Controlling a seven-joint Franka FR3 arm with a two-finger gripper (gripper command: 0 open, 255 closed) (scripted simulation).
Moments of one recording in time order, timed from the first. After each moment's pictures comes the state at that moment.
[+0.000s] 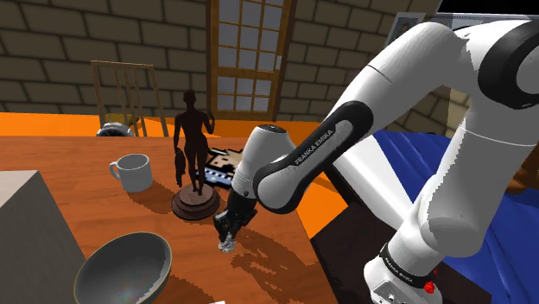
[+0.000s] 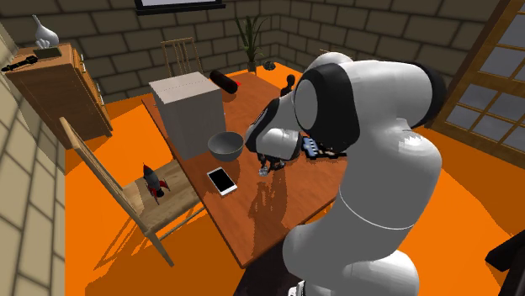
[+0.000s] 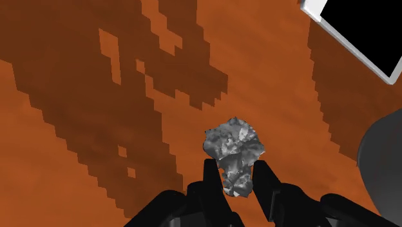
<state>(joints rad) 0.18 0.11 0.55 -2.52 0.40 2.80 0.42</state>
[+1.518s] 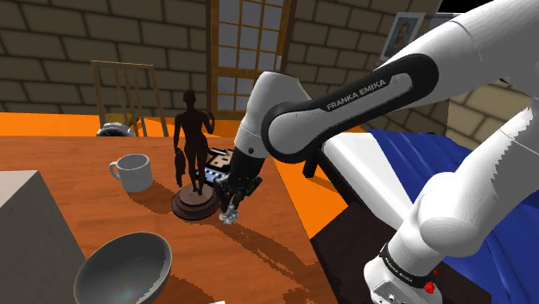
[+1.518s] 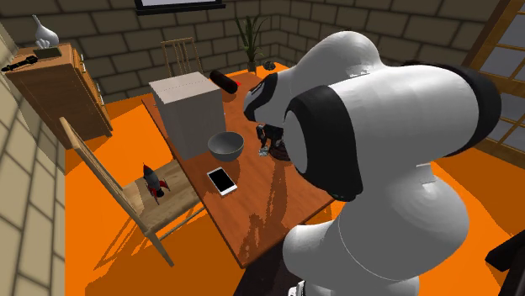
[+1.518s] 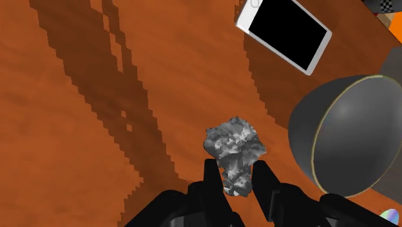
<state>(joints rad) 0.16 -0.19 0.53 -2.44 0.45 2.44 0.43</state>
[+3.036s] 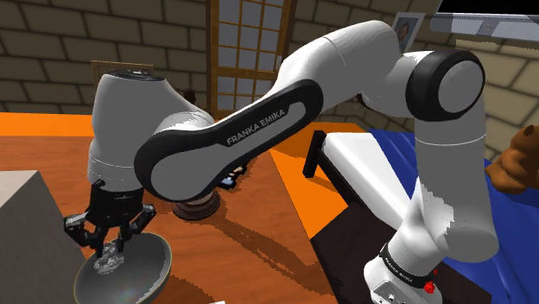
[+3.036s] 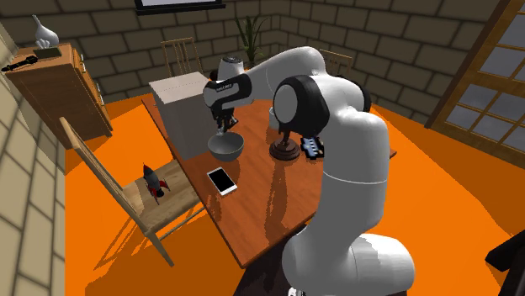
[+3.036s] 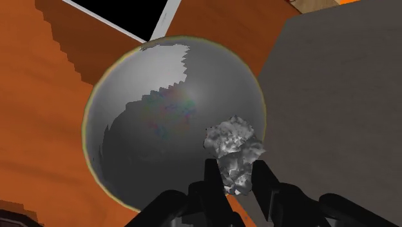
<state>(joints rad) 0.45 0.49 0.56 -1.67 -0.16 2.35 1.09</state>
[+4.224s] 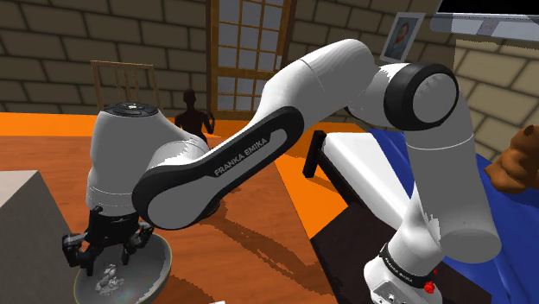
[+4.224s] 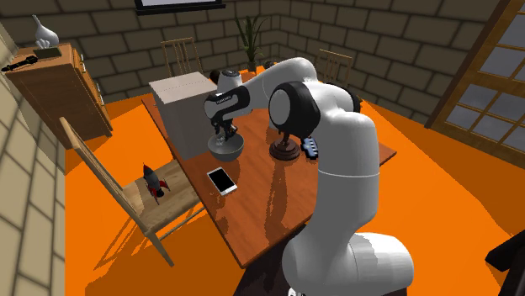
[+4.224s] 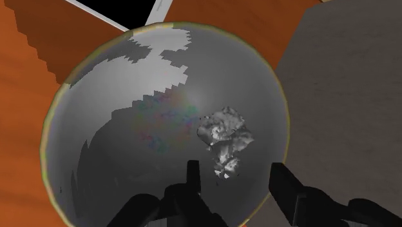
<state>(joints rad) 0.49 0.59 0.52 -1.65 -0.21 2.42 1.12</state>
